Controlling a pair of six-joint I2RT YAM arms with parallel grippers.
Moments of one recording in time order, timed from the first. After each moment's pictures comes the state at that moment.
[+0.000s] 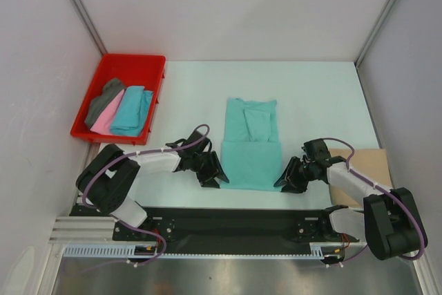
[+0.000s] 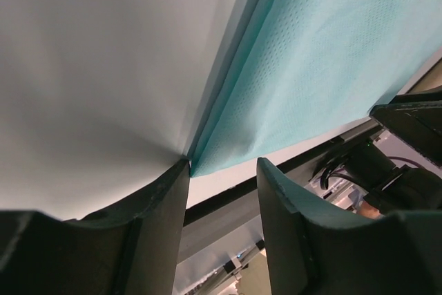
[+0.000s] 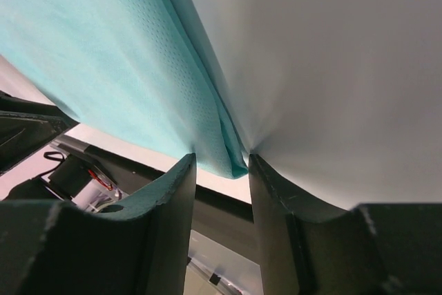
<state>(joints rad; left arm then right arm) -0.68 1.55 0.67 -0.24 0.41 -1.08 0.25 1.17 0.42 -0.46 -0.47 0.79</state>
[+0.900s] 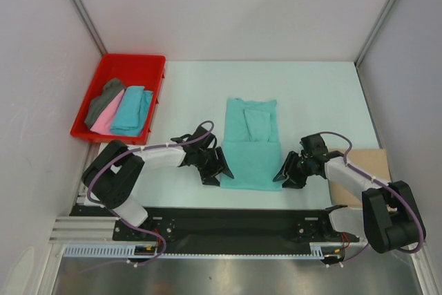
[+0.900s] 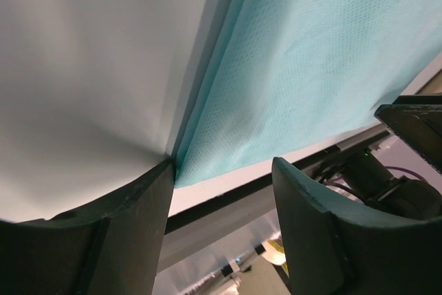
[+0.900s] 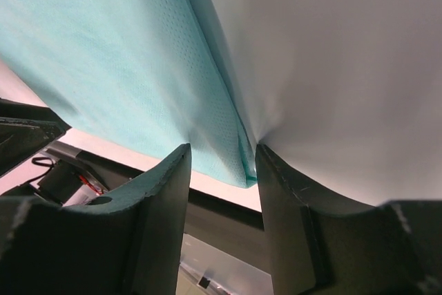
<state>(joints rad) -0.69 1.61 0.76 -0.30 0.40 -1.09 0.26 1.22 0.47 -0.44 -0.41 0.77</state>
